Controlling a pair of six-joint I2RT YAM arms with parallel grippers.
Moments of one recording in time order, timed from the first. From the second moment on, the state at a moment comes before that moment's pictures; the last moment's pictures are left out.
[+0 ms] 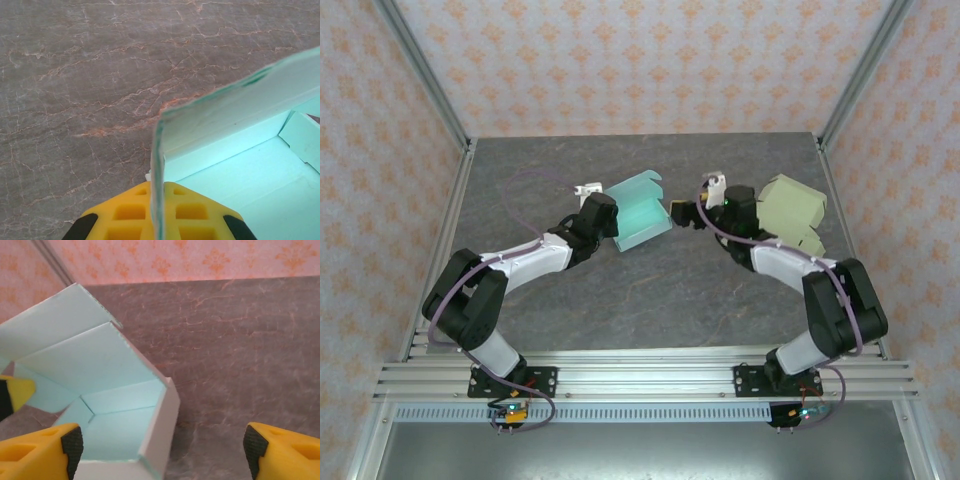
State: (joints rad) left arm -0.52 1.62 0.94 -0.04 -0.39 -0.53; right arm 0.33 1.54 0.81 0.34 -0.35 0.19
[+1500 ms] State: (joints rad) left arm -0.52 1.65 0.99 -0.09 -0.45 -0.54; right arm 0.54 1.83 0.97 0.42 -0.14 0.12
